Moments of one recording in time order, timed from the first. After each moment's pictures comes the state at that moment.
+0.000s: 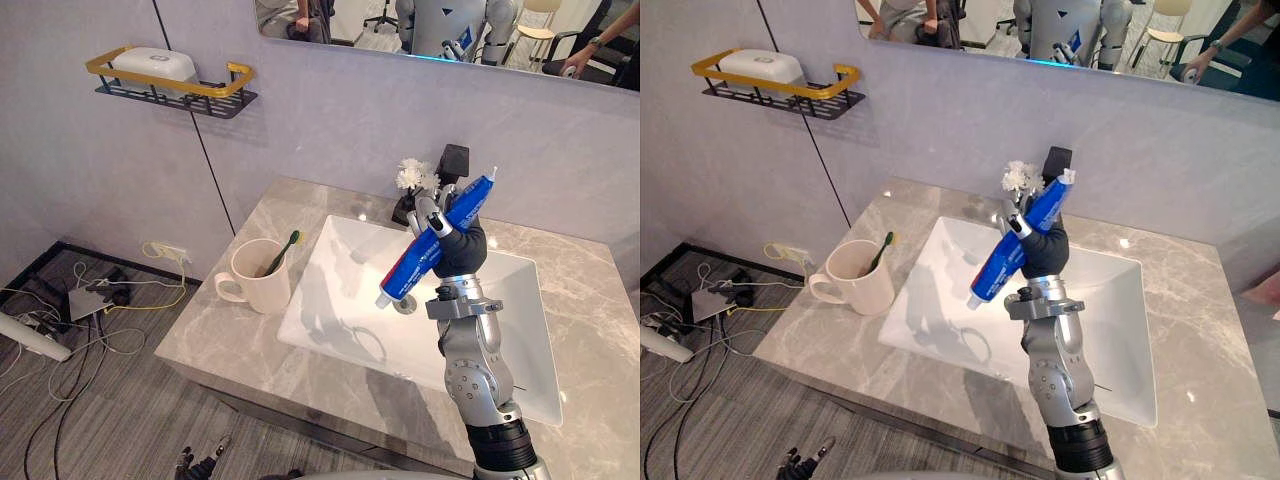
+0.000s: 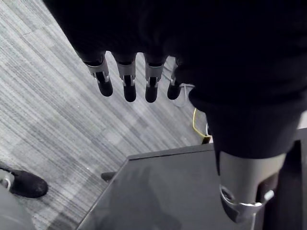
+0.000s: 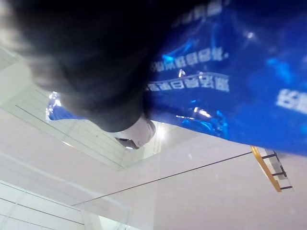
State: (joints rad) left arm 0.28 -0.03 0.38 0.79 0.04 -0.09 0.17; right arm -0.12 -0.08 0.14 -0.29 0.68 -0.21 0.08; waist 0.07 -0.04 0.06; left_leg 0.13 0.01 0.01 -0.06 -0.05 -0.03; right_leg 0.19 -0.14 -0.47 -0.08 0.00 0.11
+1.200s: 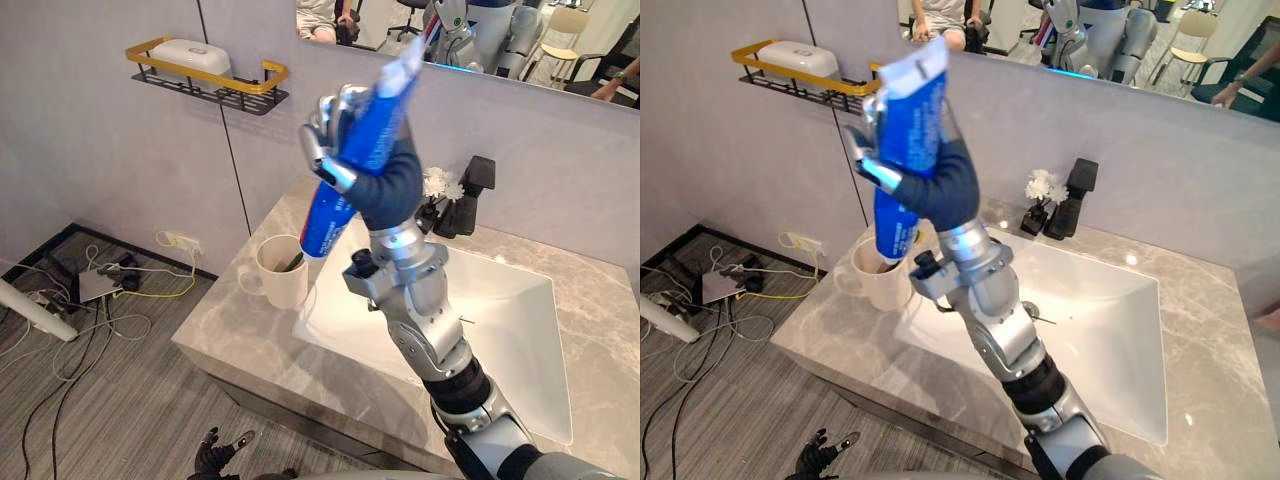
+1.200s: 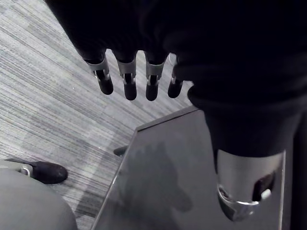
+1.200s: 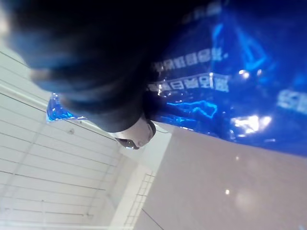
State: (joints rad) left arm 0.21 0.11 0.11 0.88 0.05 -0.10 0.14; right arm -0.59 -0.01 0.45 -0.19 0.20 -0.28 -0.10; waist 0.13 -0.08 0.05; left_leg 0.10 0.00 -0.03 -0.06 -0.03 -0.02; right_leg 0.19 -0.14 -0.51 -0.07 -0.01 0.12
